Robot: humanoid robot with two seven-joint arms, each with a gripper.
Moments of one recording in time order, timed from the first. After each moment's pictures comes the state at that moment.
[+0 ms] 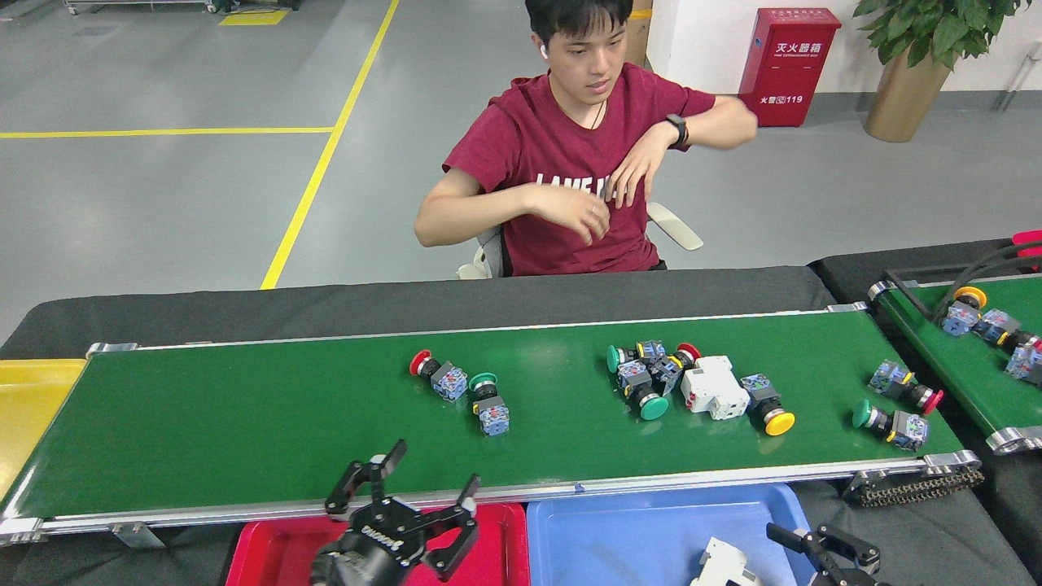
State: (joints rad) left arm 0.07 -0.13 -0.16 -1.71 -1.77 -0.29 -0.12; right arm 0.04 -0.73 0.44 -1.73 0.84 -0.22 -0.02
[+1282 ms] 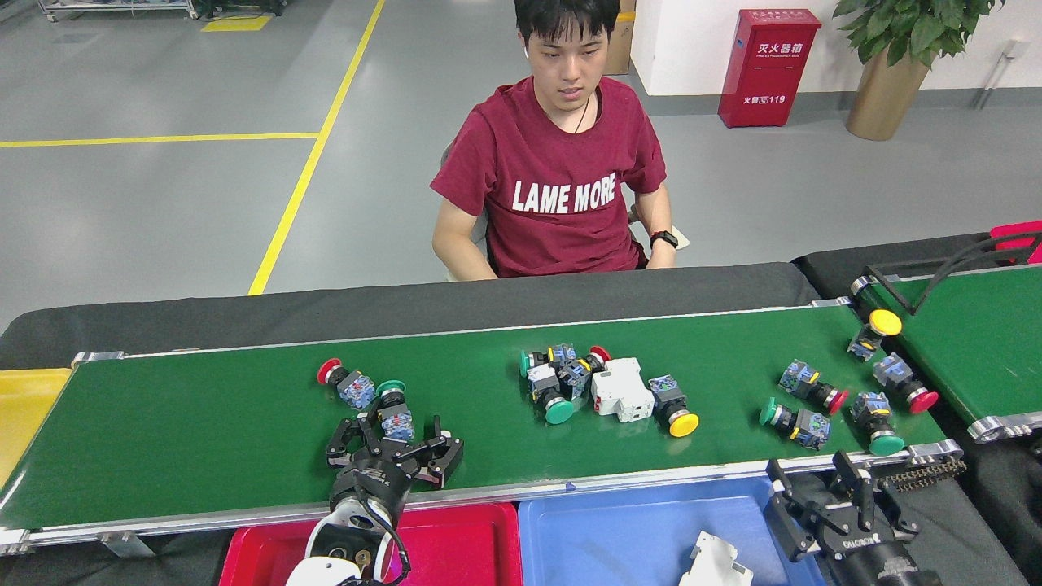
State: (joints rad) left arm -0.19 -0.09 -0.08 -1.29 -1.70 -0.04 -0.10; right arm 0.18 -0.32 0.08 -1.63 1.05 -0.05 -0.07
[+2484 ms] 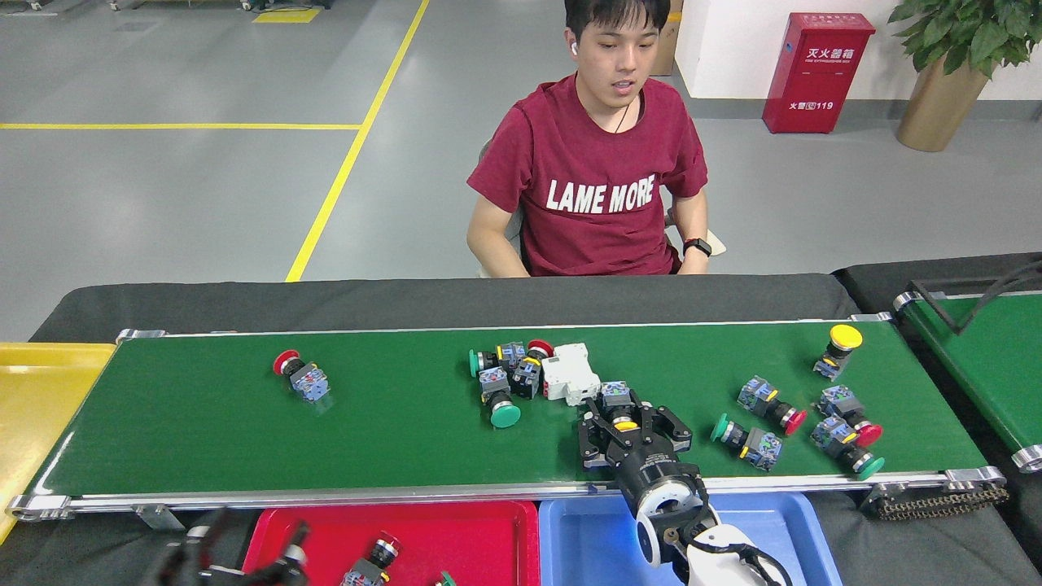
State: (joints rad) left arm 0.25 -0.08 0.57 -1.76 -1.50 -0.52 -0.05; right arm -0.37 -0.04 0.59 -1.19 1.11 0.21 0.10
